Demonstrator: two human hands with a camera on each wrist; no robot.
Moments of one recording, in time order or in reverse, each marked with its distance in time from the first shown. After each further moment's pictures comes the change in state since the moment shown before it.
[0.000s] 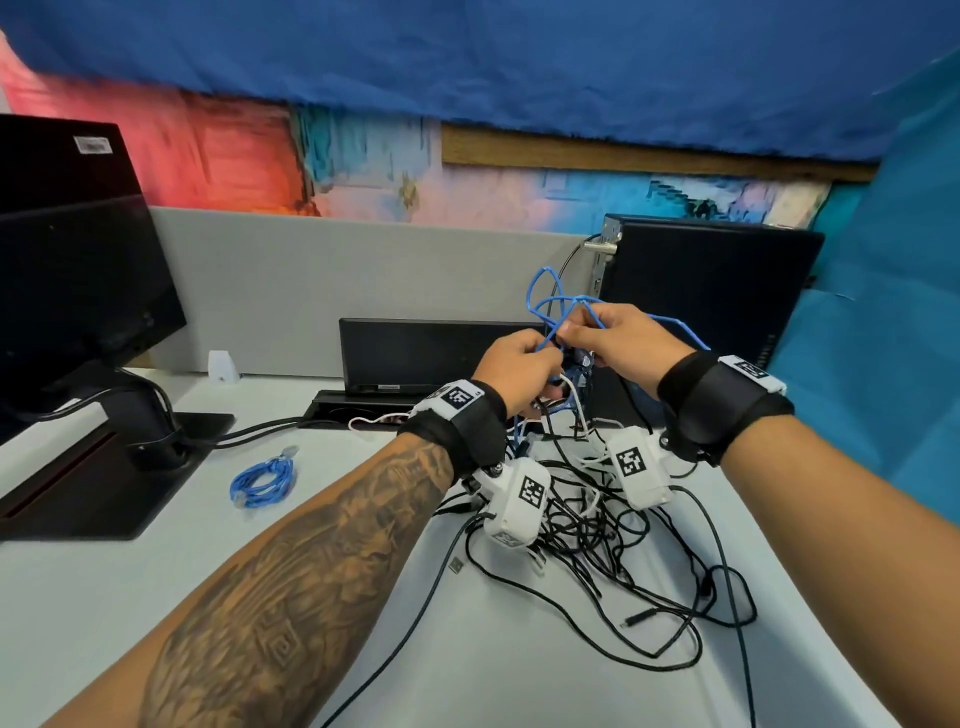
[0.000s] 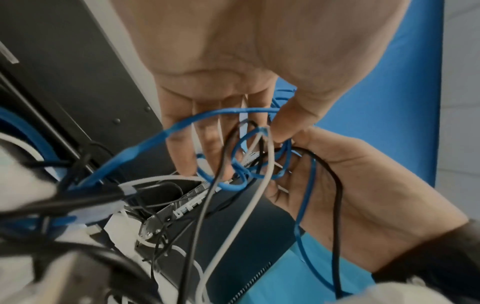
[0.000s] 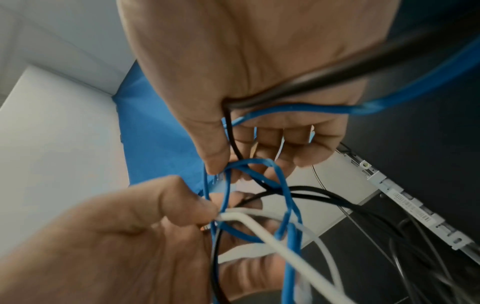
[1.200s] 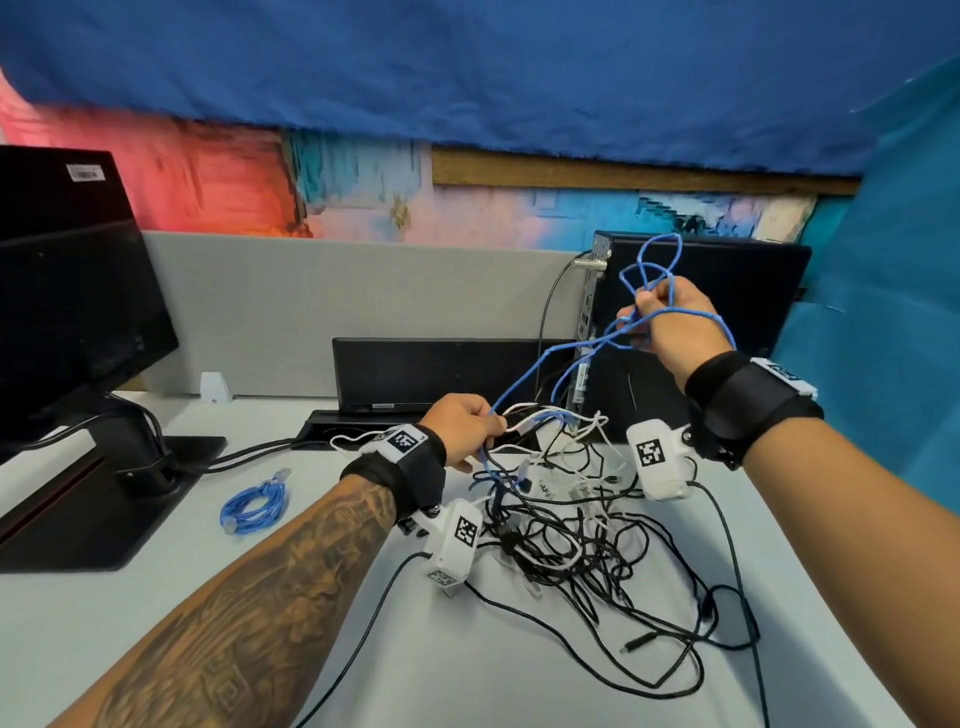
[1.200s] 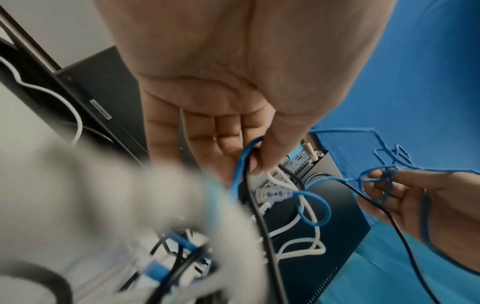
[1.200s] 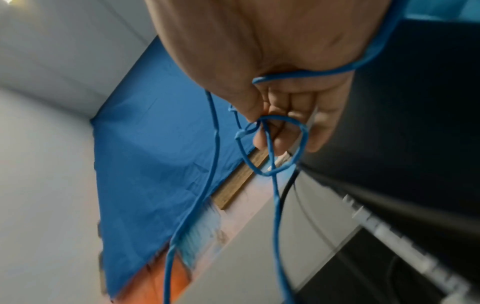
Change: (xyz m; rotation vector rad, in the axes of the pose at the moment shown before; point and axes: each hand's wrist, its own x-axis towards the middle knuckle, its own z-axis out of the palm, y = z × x) left_hand 0.003 -0.052 -0.044 0.294 -0.082 -0.169; right_hand 0.004 0.010 -0.041 0.269 0.465 0.095
